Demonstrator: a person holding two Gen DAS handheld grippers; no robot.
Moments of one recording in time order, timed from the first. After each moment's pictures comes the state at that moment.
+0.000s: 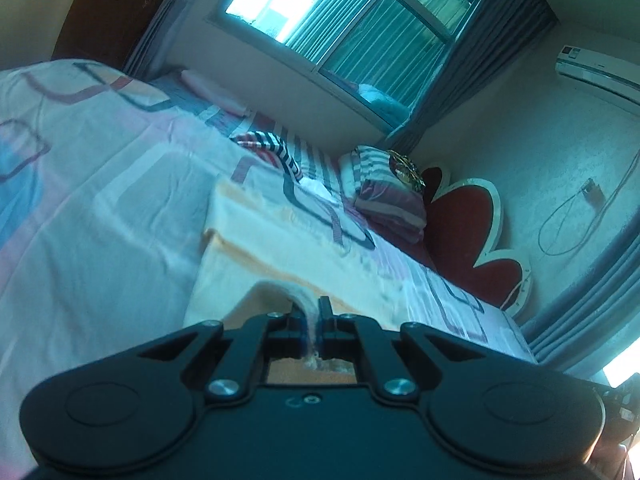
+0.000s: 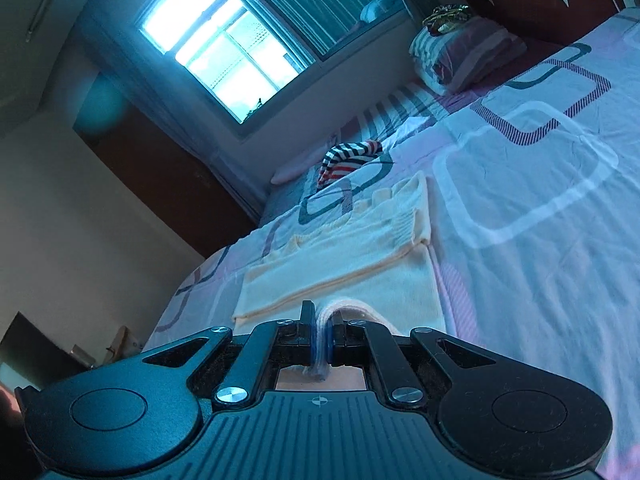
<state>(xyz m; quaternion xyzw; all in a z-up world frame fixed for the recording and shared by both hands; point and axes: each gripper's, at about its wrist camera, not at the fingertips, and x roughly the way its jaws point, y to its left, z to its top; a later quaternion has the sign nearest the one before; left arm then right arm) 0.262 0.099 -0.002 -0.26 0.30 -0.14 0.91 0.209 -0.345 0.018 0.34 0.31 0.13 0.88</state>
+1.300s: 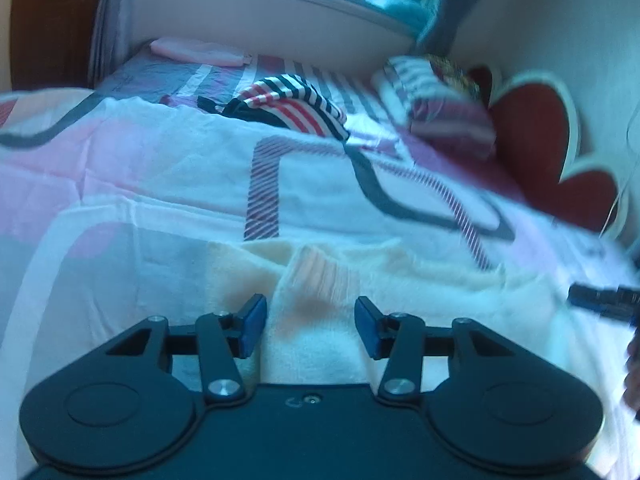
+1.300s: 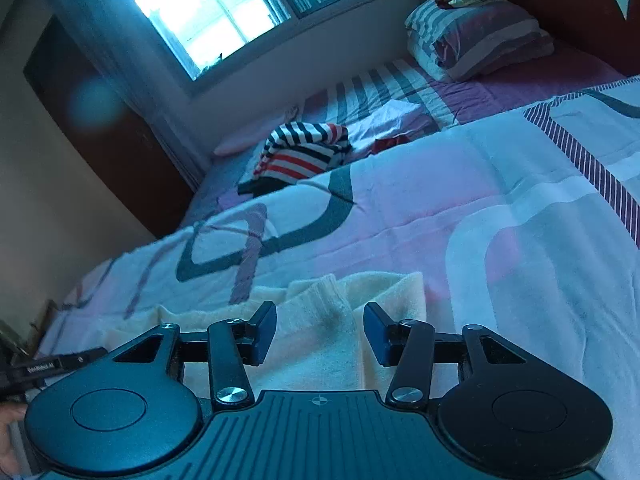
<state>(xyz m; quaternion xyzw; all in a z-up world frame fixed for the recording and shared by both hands) 0.560 0.071 -0.093 -0.08 0.41 -0.14 0.90 0.509 -0.337 -0.107 0.22 0.38 0.11 0.89</state>
